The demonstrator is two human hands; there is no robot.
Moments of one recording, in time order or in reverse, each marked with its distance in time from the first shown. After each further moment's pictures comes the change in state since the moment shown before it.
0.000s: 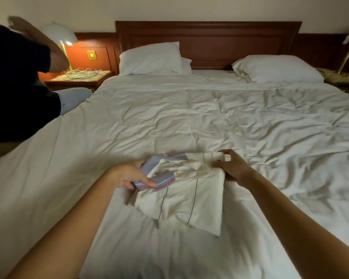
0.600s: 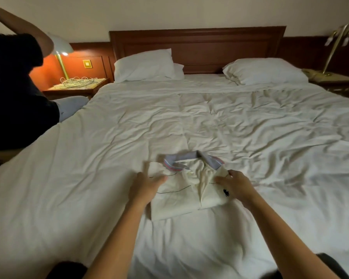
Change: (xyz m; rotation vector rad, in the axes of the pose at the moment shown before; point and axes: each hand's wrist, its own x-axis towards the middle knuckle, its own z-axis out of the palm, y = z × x) left_hand 0.002 -0.026 0.090 0.131 0.581 0.059; right_hand -0.088 0.032 -0.021 -0.178 0.135 0.040
